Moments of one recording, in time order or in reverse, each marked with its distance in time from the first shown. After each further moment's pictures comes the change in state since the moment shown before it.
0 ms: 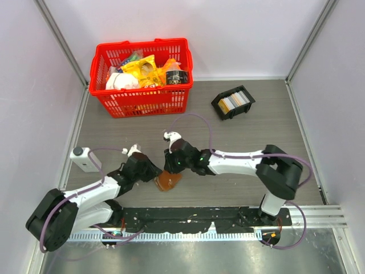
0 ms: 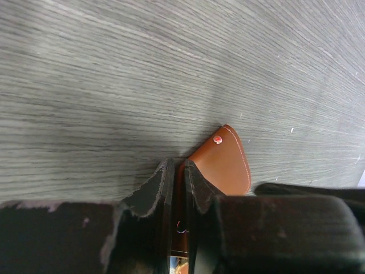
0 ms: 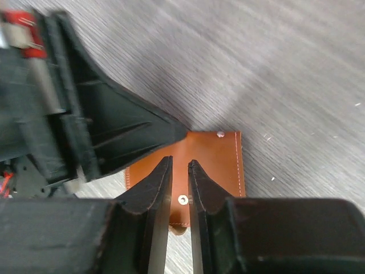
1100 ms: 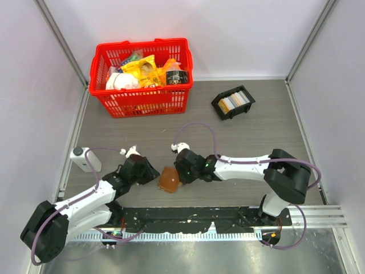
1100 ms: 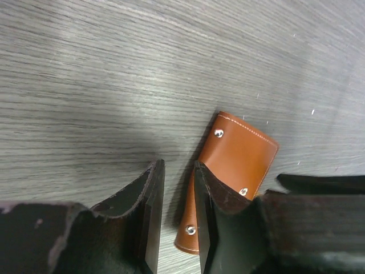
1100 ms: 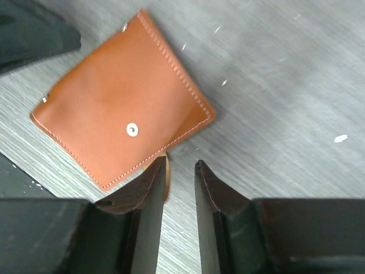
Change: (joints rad) left arm -0.006 -0.145 -0.008 -0.159 -0.022 0.069; right arm 0.052 -0.025 -0.094 -0.208 0.065 -0.029
